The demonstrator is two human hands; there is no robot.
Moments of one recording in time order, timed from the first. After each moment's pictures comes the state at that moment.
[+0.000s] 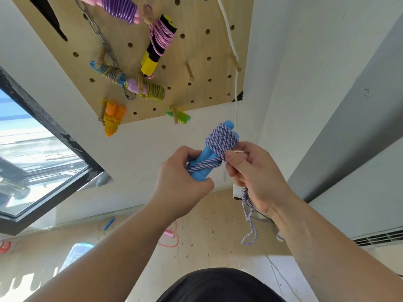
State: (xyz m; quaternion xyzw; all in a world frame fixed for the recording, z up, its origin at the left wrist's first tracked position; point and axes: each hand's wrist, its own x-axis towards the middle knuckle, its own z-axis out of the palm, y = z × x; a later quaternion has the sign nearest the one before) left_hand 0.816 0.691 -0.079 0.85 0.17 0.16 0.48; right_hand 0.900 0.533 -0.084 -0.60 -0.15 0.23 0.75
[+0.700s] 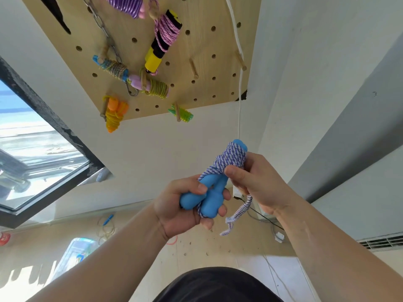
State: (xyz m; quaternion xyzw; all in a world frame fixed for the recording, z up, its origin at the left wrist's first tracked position) left_hand 0.806 0.701 -0.094 0.37 0.06 -0.24 0.89; right_hand 0.908 0.528 -0.093 -0.64 -0.25 0.28 0.67
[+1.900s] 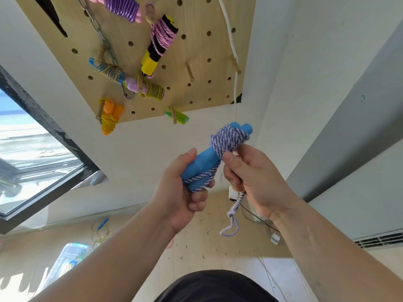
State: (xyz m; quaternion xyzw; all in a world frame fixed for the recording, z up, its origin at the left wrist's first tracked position) left_hand 0.814 0.679 -0.063 0.44 0.28 -0.05 0.85; right_hand 0.894 0.530 -0.070 -0.62 -0.22 0.25 0.71
